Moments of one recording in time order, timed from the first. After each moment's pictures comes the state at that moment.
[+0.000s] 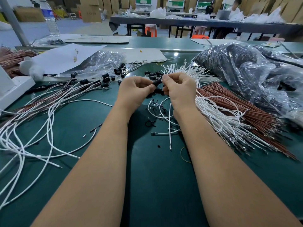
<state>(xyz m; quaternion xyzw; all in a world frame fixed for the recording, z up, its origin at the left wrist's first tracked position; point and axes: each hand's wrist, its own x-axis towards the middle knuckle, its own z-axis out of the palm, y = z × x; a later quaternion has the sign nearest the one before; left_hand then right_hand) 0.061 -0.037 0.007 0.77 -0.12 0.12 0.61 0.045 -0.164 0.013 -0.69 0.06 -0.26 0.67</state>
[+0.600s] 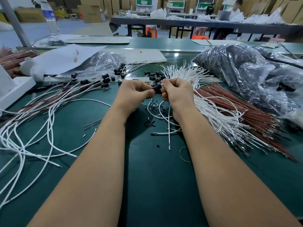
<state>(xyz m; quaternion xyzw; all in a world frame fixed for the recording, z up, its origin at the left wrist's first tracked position) 0.060 -0.030 0.004 0.78 -0.15 0.09 0.60 0.039 -0.165 0.013 -0.69 0.07 -0.18 0.70</state>
